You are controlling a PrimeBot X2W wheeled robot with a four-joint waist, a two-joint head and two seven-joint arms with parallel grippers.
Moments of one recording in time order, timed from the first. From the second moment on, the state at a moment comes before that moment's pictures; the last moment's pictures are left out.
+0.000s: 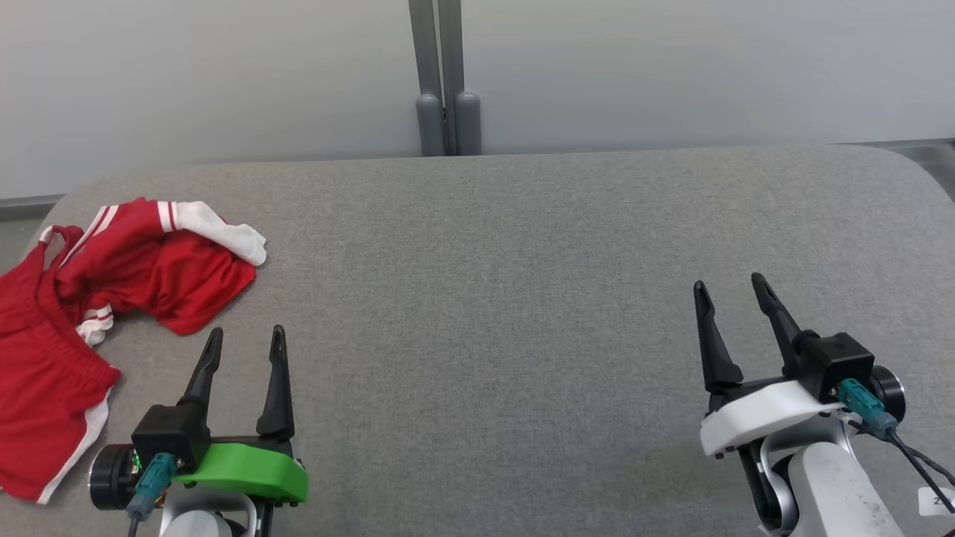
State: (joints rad) left arm -0.09 0.05 -0.01 0.25 -0.15 -0.11 -0.26; right arm -0.17 -0.05 0.03 0.26 0.10 0.13 -0.26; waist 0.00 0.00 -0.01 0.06
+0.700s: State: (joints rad) left arm -0.10 0.05 0.06 0.30 -0.17 -0.10 -0.26; right arm -0.16 -0.05 0.13 0.30 0.20 0.13 -0.26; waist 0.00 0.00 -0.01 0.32
